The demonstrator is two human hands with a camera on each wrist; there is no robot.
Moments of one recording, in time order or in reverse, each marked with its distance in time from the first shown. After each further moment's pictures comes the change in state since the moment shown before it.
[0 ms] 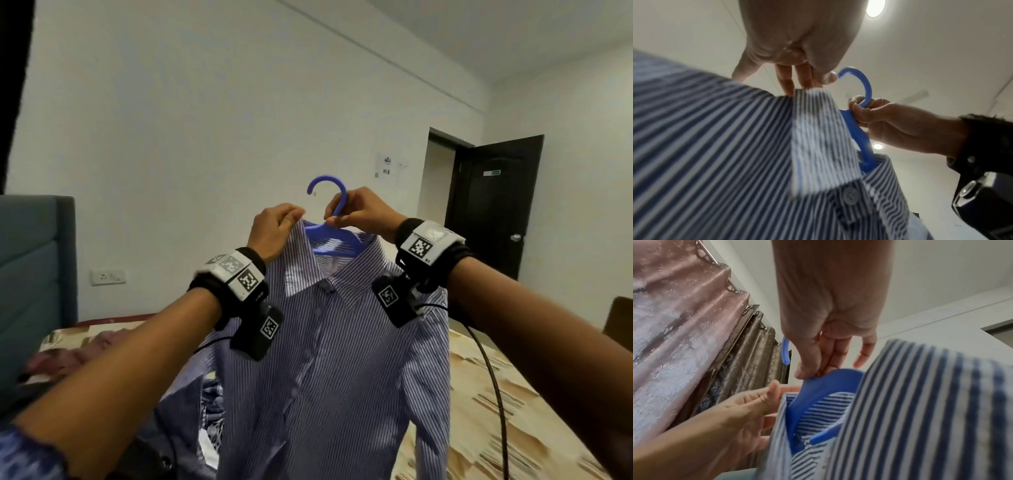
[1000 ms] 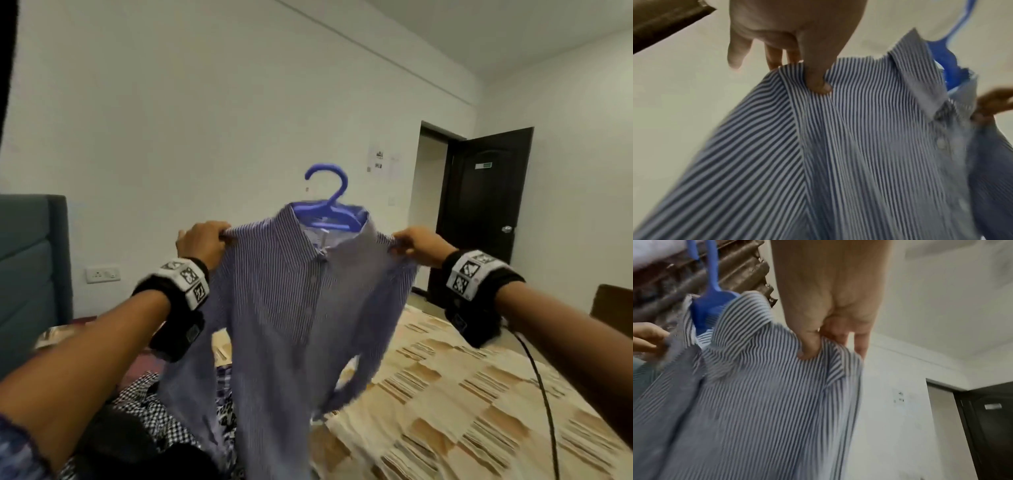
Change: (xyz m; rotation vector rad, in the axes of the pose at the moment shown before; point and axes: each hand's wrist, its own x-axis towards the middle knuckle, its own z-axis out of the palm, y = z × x) left_hand -0.033 -0.042 -0.040 0.618 0.044 -0.217; right_hand -0.097 0.093 -0.070 -0.726 -0.024 0.284
